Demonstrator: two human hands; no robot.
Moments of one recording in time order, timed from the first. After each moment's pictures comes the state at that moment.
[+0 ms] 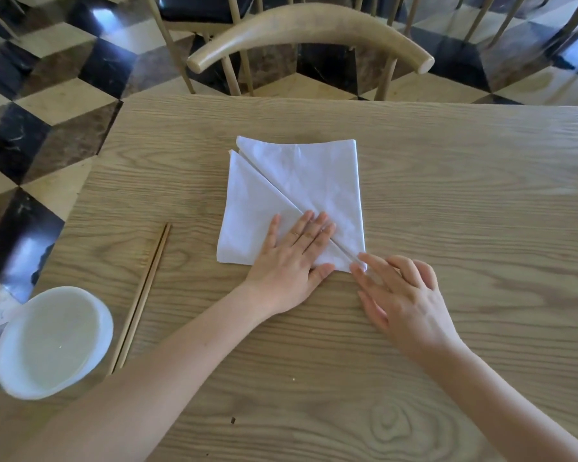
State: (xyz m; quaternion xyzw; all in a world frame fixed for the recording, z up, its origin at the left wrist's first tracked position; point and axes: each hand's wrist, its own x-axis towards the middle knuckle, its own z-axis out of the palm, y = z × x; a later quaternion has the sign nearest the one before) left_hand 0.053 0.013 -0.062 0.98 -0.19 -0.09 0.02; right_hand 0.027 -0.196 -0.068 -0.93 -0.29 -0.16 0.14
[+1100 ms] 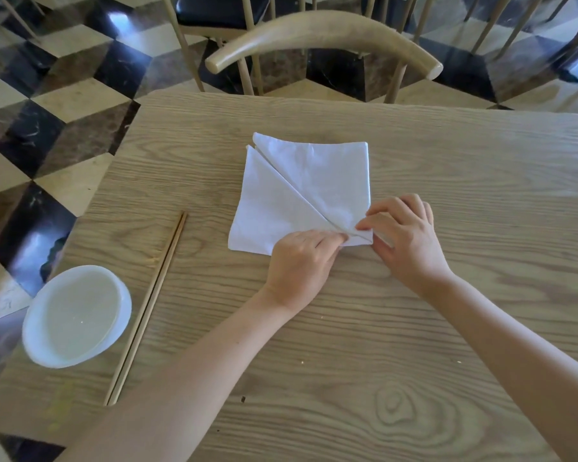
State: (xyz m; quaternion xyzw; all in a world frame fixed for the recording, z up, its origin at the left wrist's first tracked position) left_hand 0.040 -0.003 -0.053 0.92 -0.18 0.25 0.23; right_hand 0.089 -0.180 -0.046 -0.92 -0.28 -0.15 0.25
